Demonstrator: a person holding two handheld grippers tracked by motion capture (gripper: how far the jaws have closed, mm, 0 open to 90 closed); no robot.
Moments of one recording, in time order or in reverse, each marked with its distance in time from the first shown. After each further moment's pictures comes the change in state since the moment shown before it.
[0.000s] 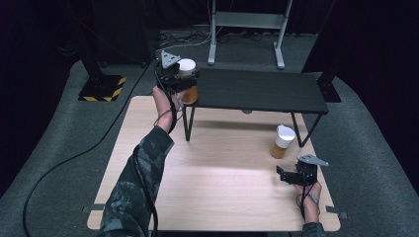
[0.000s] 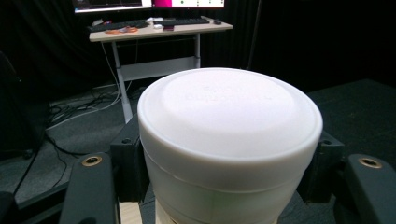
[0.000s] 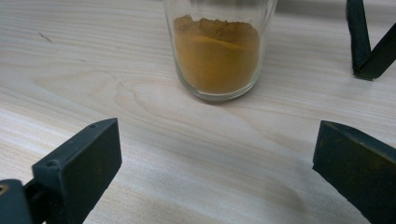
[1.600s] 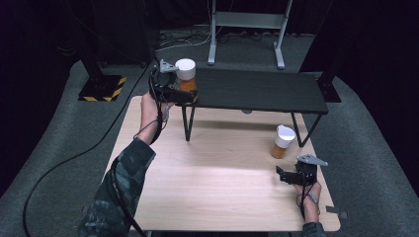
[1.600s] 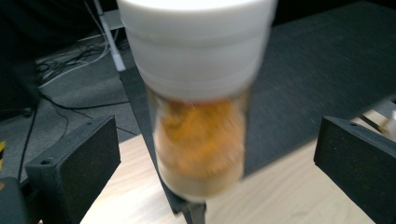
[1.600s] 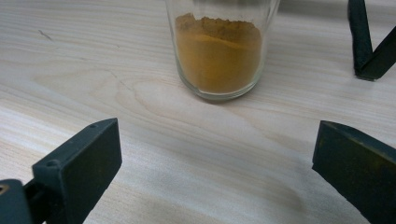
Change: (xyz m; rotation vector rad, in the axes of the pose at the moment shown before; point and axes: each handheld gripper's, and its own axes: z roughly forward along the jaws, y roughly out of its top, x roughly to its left) left arm 0.004 0.025 -0.035 0.262 -0.061 0.086; right arm 0.001 0.001 0.000 0.004 -0.001 -0.007
